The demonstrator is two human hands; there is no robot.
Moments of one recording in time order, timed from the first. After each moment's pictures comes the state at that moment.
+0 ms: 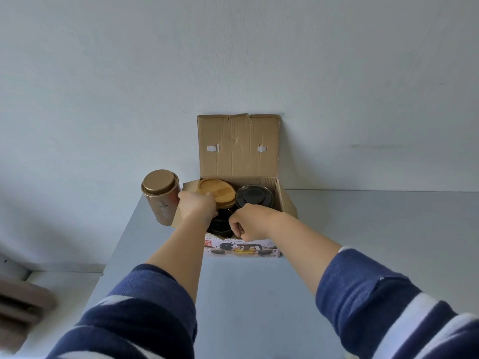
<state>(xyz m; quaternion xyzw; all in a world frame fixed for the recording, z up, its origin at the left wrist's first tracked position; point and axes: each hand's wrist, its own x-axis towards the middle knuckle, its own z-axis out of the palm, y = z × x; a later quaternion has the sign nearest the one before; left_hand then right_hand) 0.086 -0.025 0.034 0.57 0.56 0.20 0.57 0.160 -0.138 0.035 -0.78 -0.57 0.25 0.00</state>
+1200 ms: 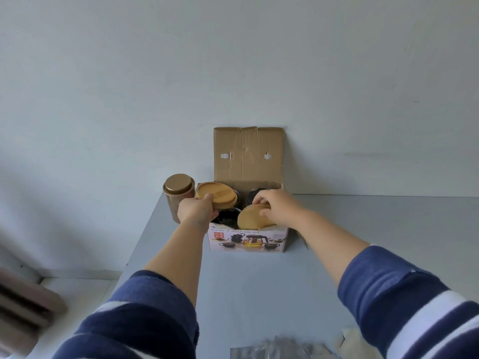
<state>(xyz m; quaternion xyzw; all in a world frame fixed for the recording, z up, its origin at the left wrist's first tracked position) 0.024 -0.039 0.063 0.51 0.53 0.24 0.63 0.145 -0.185 0.065 -0.86 -0.44 0.15 0.20</state>
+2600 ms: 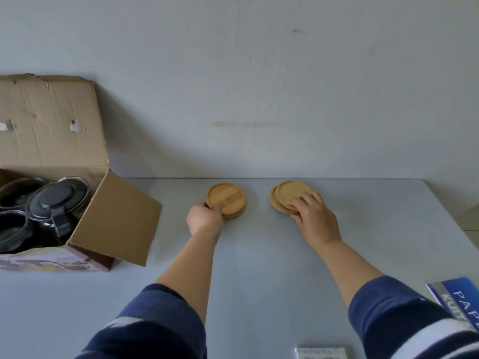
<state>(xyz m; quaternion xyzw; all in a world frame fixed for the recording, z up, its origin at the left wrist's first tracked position) 0.333 -0.287 -0.079 0.64 0.55 0.12 0.53 0.464 -0.481 -0.106 -0.90 -0.38 -0.13 0.15</state>
